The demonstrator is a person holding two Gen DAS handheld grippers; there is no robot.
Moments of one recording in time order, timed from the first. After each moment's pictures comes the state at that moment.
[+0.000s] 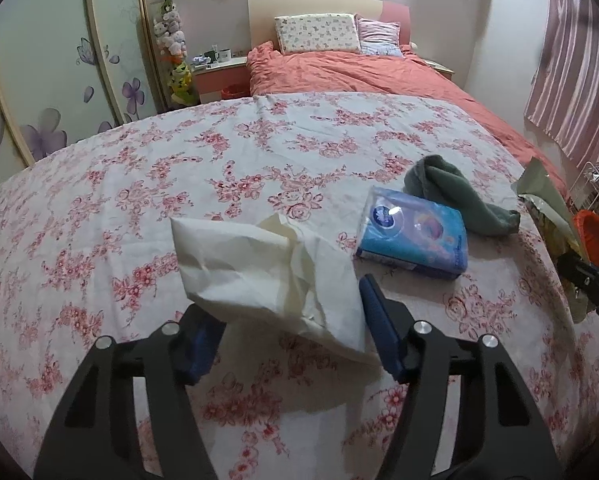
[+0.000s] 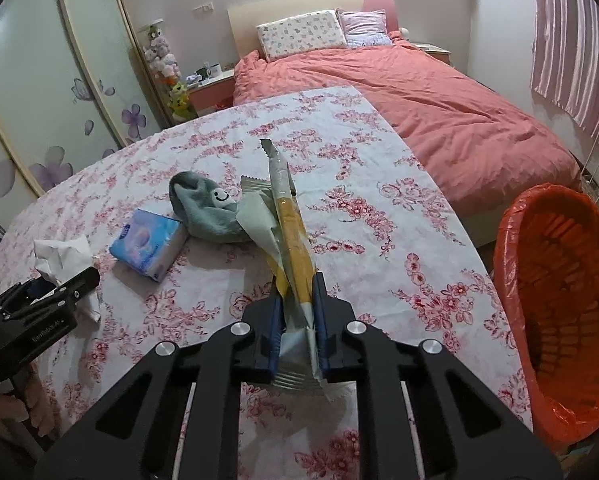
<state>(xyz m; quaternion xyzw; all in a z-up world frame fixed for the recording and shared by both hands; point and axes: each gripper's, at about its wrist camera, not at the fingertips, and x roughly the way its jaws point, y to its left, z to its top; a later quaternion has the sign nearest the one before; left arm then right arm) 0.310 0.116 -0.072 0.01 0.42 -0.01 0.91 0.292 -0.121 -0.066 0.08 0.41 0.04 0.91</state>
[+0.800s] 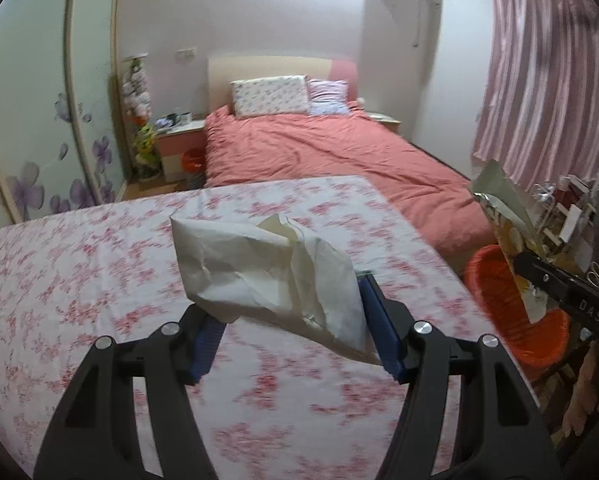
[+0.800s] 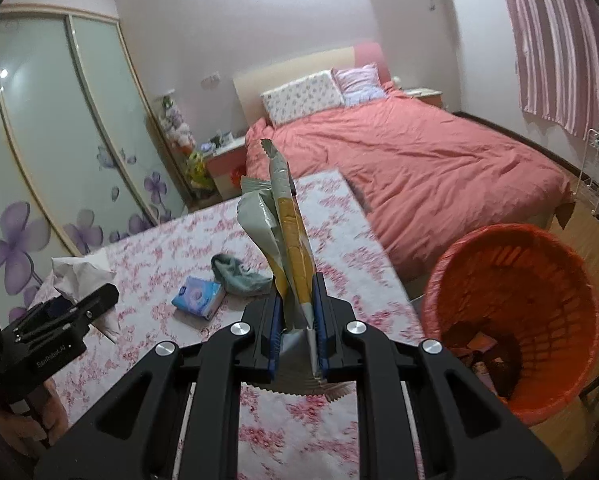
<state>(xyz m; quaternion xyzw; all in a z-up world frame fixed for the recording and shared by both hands) 0.229 0.051 0.040 0.00 0.31 -0.10 0.94 0.216 -0.175 0.019 0.13 0.30 0.04 0.94</state>
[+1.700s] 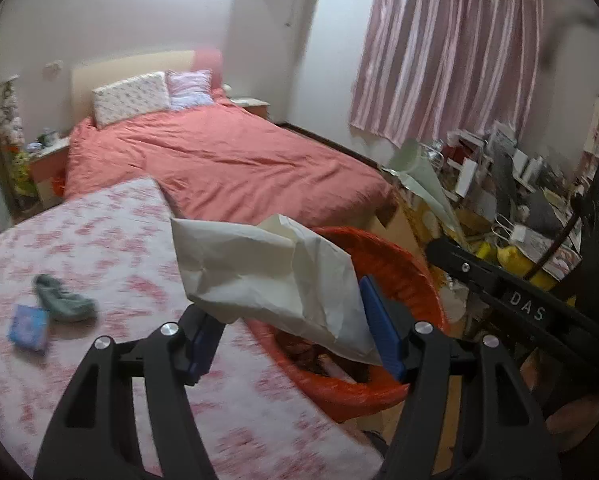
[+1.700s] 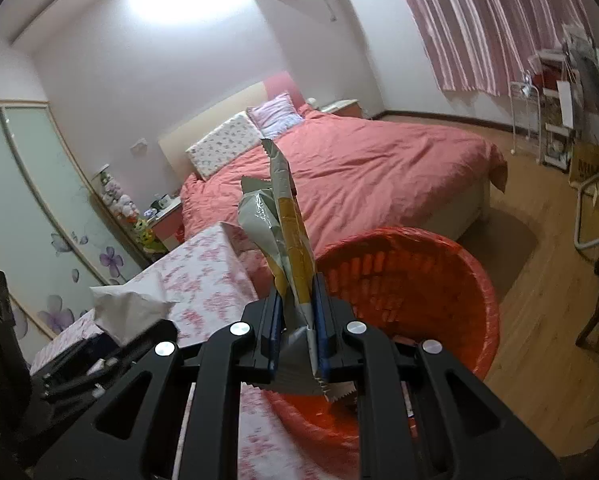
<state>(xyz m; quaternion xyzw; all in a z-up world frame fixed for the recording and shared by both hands) 0.226 -0.190 0.016 0.03 0.33 -0.32 0.89 0.183 -0.338 -0.008 0.24 0.26 -0.07 0.93</state>
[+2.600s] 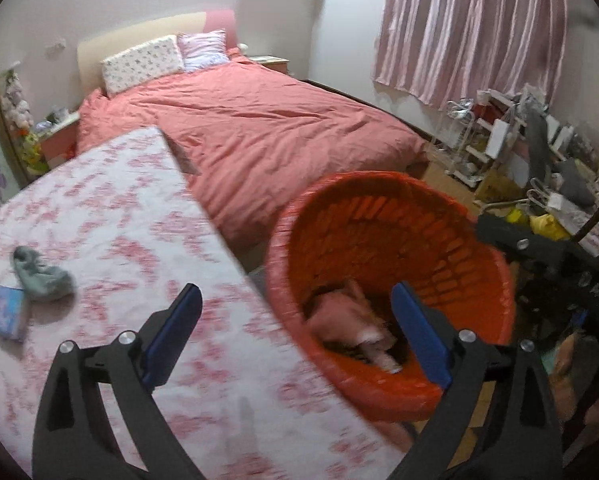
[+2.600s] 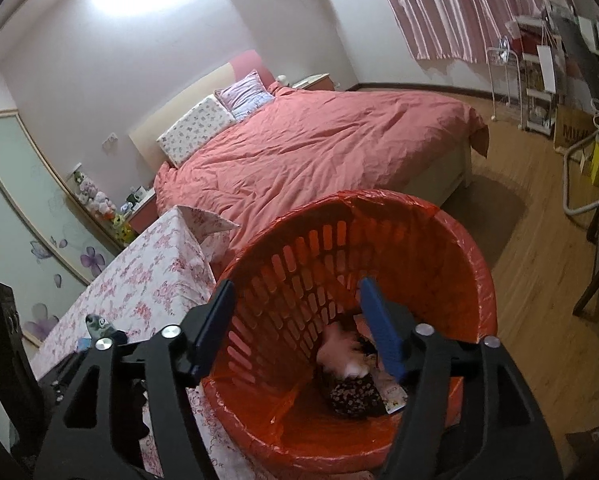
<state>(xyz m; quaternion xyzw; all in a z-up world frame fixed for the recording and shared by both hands) 0.265 -0.205 -0.049 0.08 0.39 -0.25 0.88 0.196 -0.364 -0.047 0.26 0.30 -0.10 0.91</state>
